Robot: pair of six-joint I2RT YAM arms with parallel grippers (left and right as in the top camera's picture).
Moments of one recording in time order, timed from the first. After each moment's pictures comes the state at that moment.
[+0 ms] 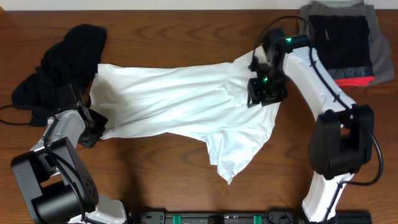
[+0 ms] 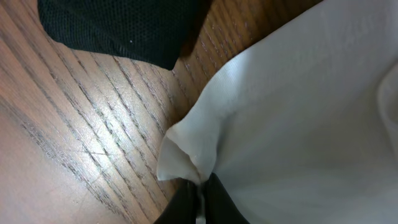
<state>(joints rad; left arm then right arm) 0.39 1.71 0.89 -0.56 -0.05 -0.66 0.26 2.01 1.68 -1.36 -0.27 0.04</state>
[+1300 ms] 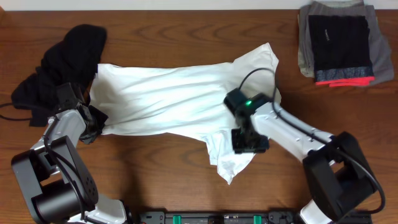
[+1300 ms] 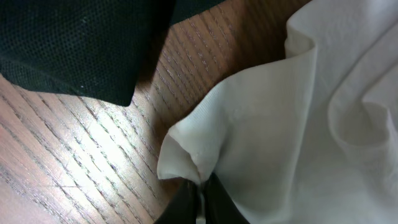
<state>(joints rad) 0.39 1.72 0.89 -0.49 -0.03 -0.60 0.62 1.78 1.08 -1.05 -0.09 0.58</state>
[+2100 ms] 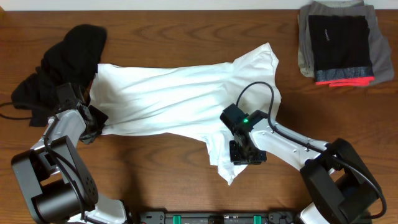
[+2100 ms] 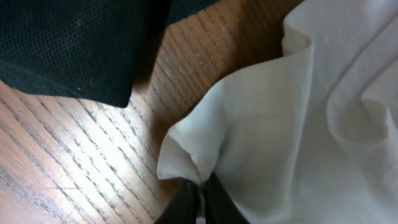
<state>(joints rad) 0.39 1.72 0.89 -0.49 -0.03 -0.59 0.66 1.74 0.92 -0.88 -0.09 0.66</state>
